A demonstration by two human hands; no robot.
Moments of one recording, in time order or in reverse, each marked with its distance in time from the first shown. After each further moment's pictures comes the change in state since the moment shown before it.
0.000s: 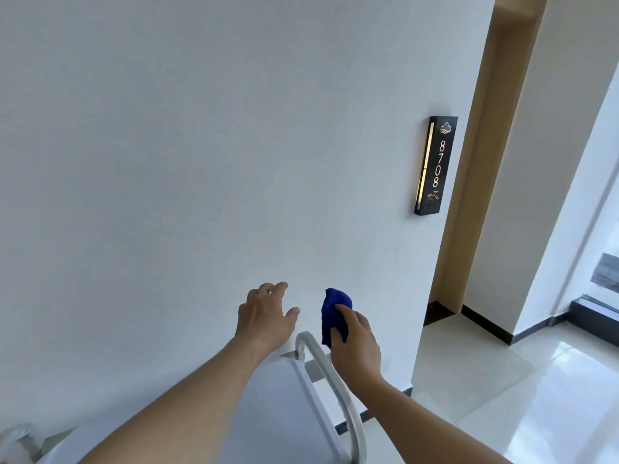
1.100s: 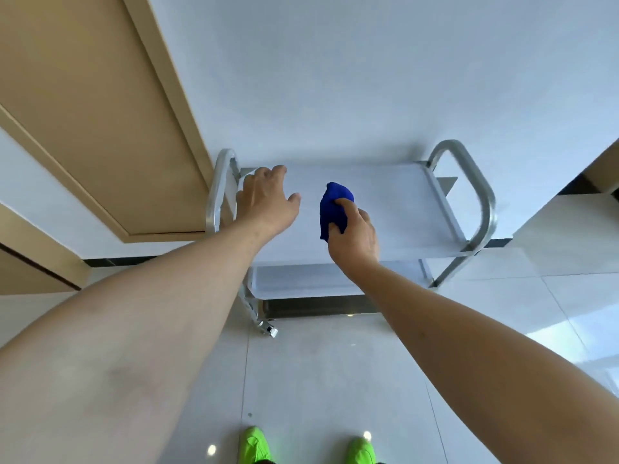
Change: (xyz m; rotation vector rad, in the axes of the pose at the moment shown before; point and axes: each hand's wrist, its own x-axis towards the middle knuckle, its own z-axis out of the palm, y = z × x) left_hand -0.313 -0.232 -0.068 0.074 -0.022 -0.445; right_hand -0.304 -0.093 0.192 -0.003 -0.452 0.018
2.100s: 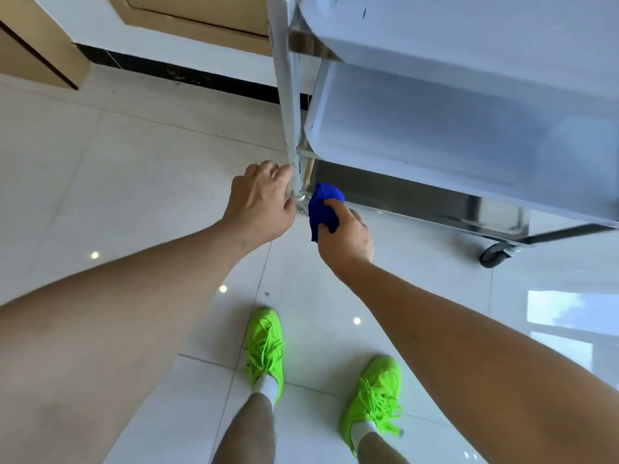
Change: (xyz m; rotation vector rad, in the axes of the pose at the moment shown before) left_hand -0.131 -0.323 0.335 0.176 -0.165 -0.054; right_hand -0.068 0.235 0.383 -0.168 -0.476 0.138
